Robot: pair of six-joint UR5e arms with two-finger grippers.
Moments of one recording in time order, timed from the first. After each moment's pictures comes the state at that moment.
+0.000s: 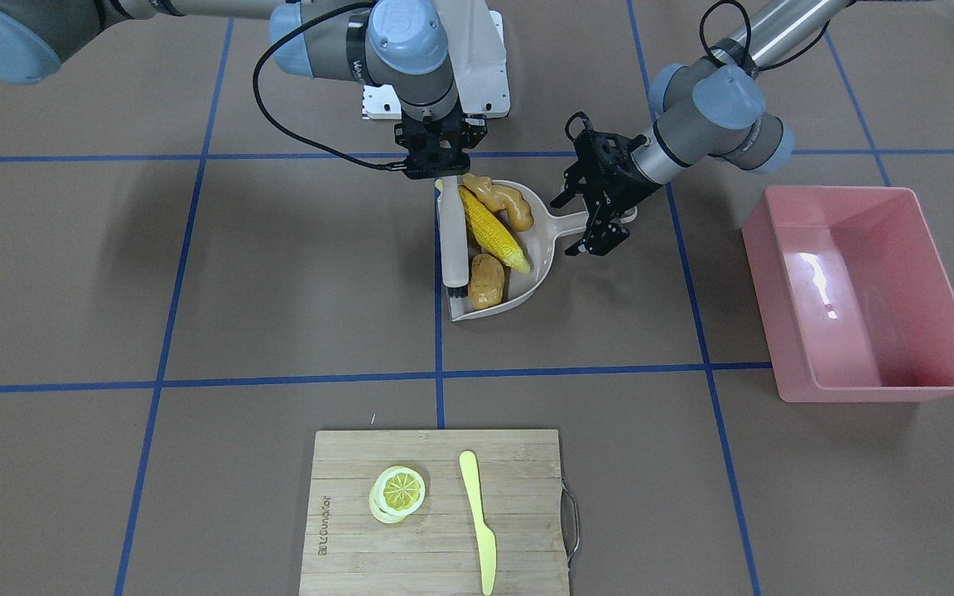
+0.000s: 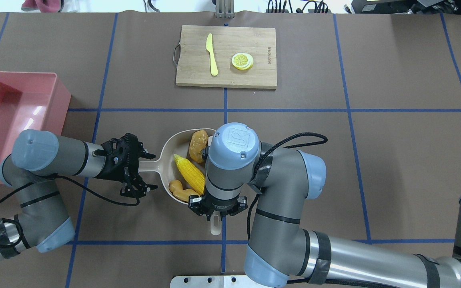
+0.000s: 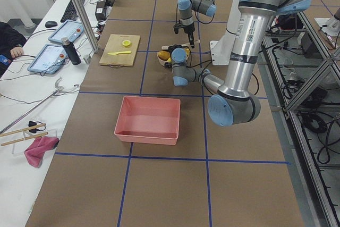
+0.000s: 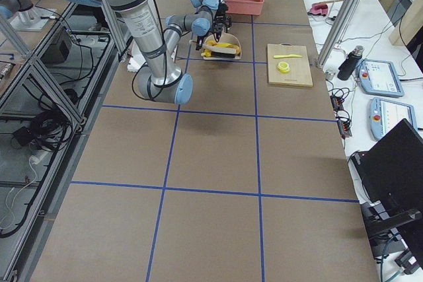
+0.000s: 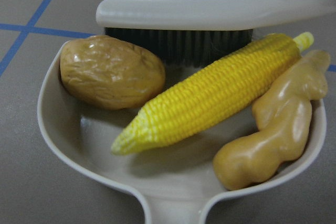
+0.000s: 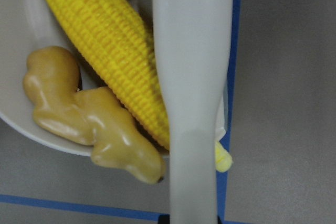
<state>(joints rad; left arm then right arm) -0.54 -1.83 -1.60 -2.63 -2.00 -0.02 0.36 -0.81 1.65 -1.58 2.10 1.33</state>
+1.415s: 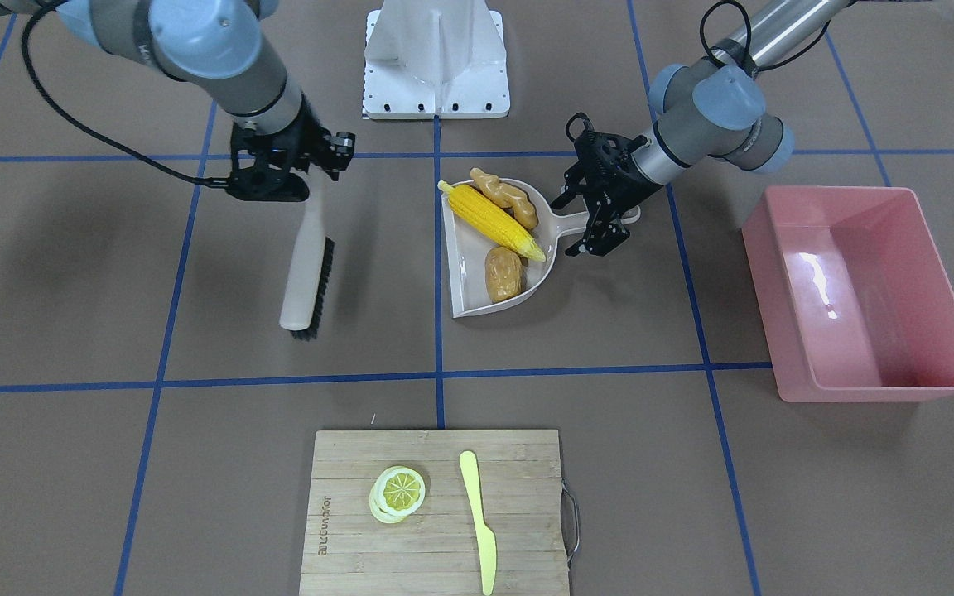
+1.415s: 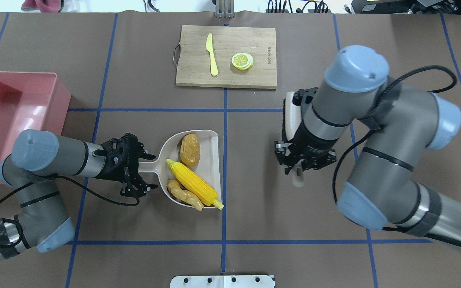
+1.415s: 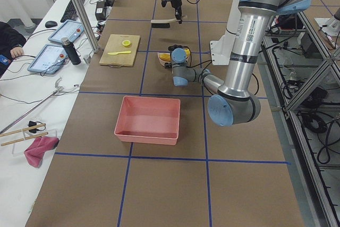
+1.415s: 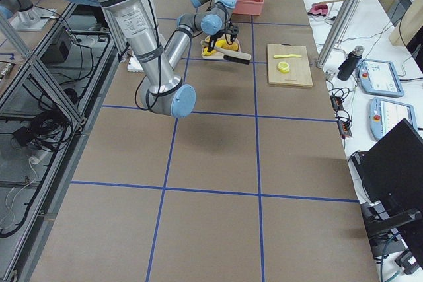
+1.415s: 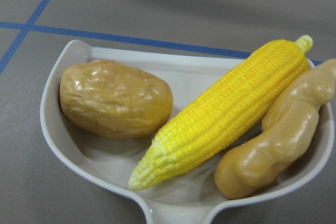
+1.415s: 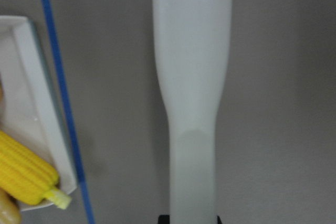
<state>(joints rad) -0.54 -1.83 -1.60 -2.63 -2.00 -0.02 0.67 -1.14 1.98 -1.77 2.27 1.16</state>
